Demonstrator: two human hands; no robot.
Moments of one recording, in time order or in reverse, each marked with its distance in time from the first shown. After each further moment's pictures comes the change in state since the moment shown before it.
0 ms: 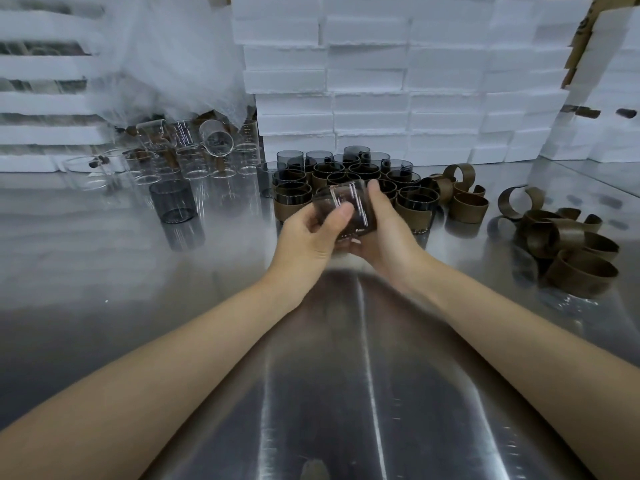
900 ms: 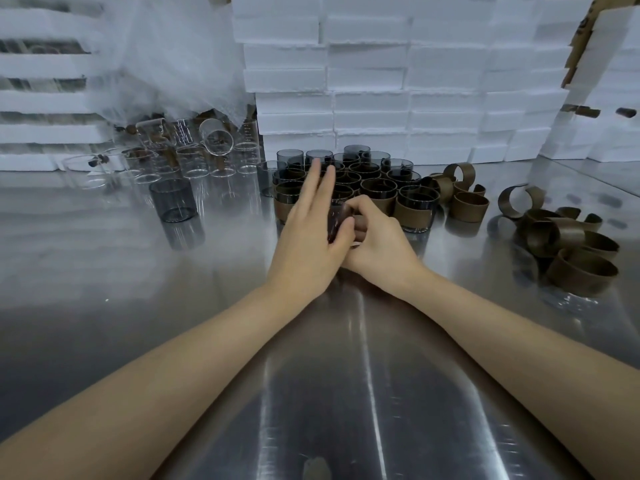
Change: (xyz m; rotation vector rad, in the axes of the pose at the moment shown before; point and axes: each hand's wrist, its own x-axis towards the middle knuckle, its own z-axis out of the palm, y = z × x) left_hand 0.000 -0.004 -0.008 0.893 -0.015 0.350; right_hand -0.005 0.017 -0.012 -0.666 0.016 -0.291
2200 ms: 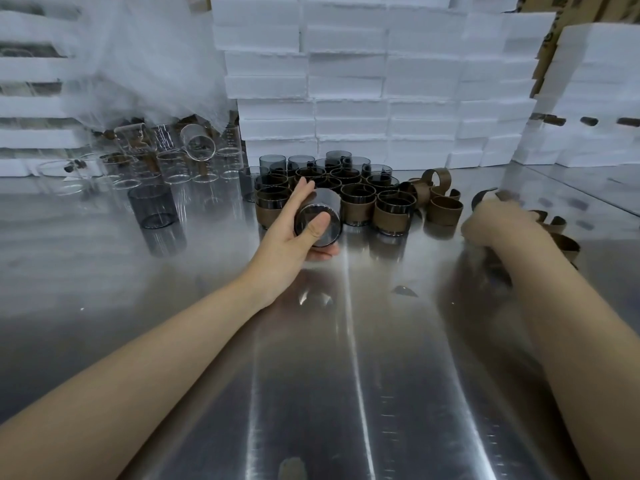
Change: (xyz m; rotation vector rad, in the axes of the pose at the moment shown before) left_hand 0.005 -0.010 -0.001 -0.897 -0.196 -0.255; right_hand 0.012 0.000 -0.143 -1.063 0.047 1.033
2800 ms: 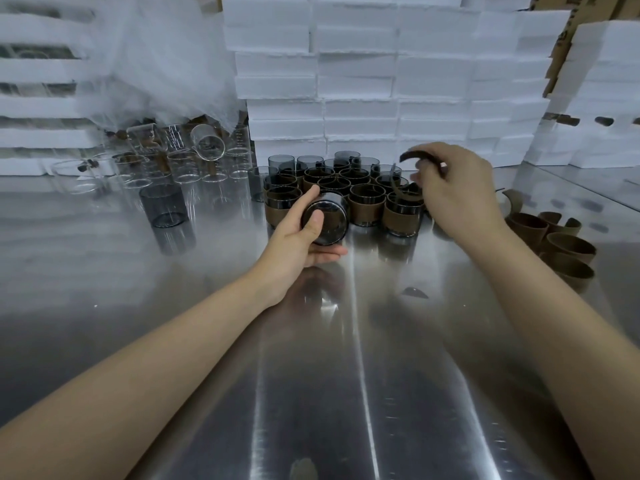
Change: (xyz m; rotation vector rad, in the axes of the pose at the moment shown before) left_hand 0.003 -0.001 -0.003 -0.077 0.060 -0.141; right_hand -0.047 -0.045 0.002 0.887 0.519 -0.740
